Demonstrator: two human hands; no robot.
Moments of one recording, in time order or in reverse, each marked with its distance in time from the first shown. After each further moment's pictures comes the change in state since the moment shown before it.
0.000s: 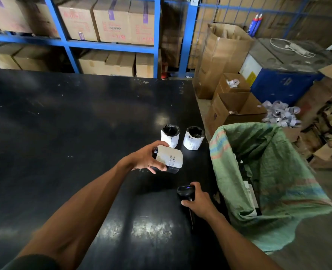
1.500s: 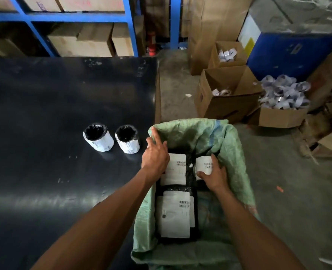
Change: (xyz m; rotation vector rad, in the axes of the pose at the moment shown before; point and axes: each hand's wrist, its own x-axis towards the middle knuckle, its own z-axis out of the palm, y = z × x) left_hand 0.298 0.069 0.248 0.992 0.565 -0.310; right_hand 0.185 0.236 -0.244 0.225 0.210 0.170
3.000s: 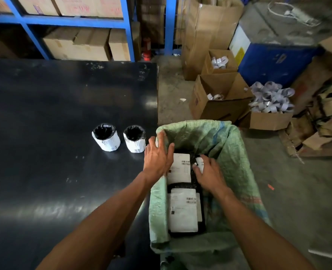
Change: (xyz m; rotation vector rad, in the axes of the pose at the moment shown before) left_hand -0.046 -0.021 -0.036 -0.428 0.161 0.072; right_hand -0.056 -0.046 0.007 -0.367 0.026 -0.259
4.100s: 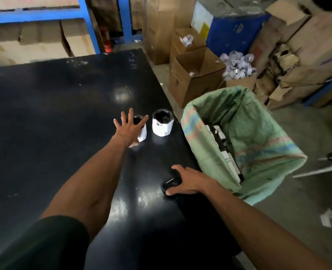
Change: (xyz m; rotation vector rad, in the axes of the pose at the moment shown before) left_hand 0.101 -0.220 -0.143 0.723 -0.435 0.421; right_hand -0.123 -0.228 0.121 -0.087 -0.497 0.167
